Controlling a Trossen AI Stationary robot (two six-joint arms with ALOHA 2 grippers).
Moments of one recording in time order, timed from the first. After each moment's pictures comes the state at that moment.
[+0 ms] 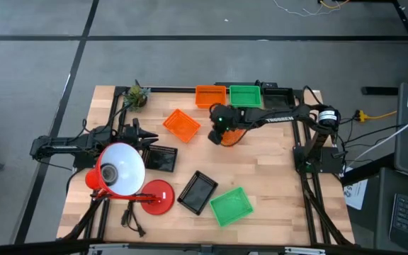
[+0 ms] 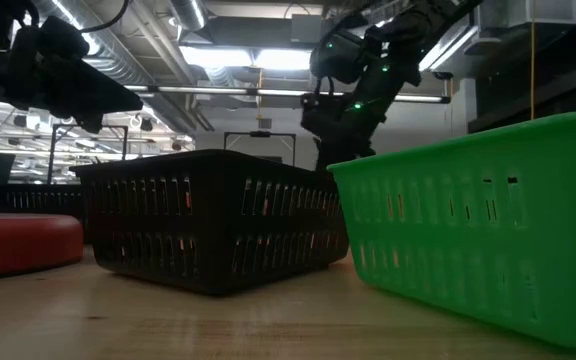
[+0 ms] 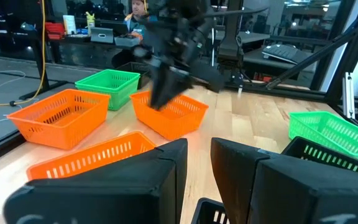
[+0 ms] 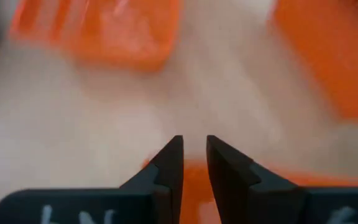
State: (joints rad) left arm 0.06 0.02 0.01 0.03 -0.17 -0.09; right arm -0.23 1.80 1.17 -0.29 0.19 0.23
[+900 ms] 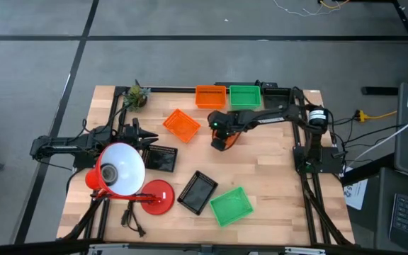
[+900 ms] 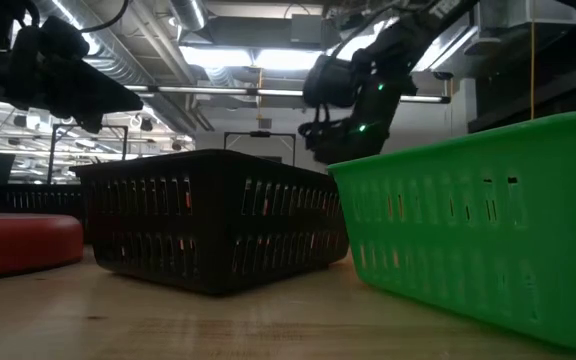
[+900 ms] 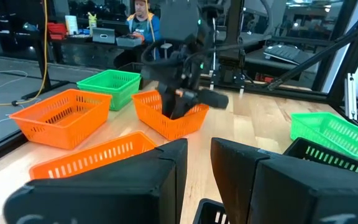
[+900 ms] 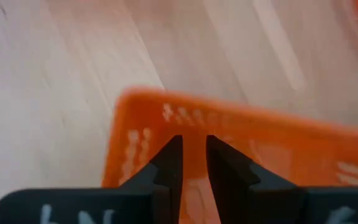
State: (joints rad) left arm 0.06 0.02 0.01 0.03 -0.17 -0.09; right arm -0.22 1.91 1.21 -0.46 0.11 0.18
